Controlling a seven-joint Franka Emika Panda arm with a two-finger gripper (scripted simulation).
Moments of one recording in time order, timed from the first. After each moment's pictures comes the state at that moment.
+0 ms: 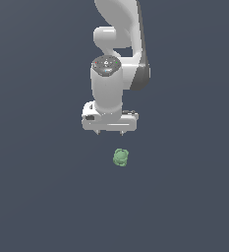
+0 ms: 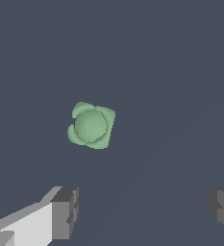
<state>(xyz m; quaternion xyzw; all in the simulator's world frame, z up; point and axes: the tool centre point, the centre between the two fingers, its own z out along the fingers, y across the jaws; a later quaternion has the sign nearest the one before) -0.004 -0.016 0.174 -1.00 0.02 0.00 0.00</state>
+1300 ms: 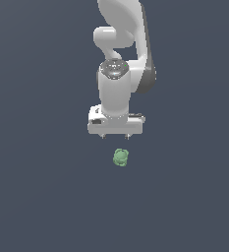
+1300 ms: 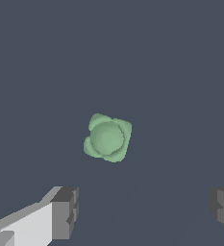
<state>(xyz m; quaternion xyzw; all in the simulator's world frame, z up) 0.012 0.006 0.170 -1.00 0.01 -0.01 0.01</state>
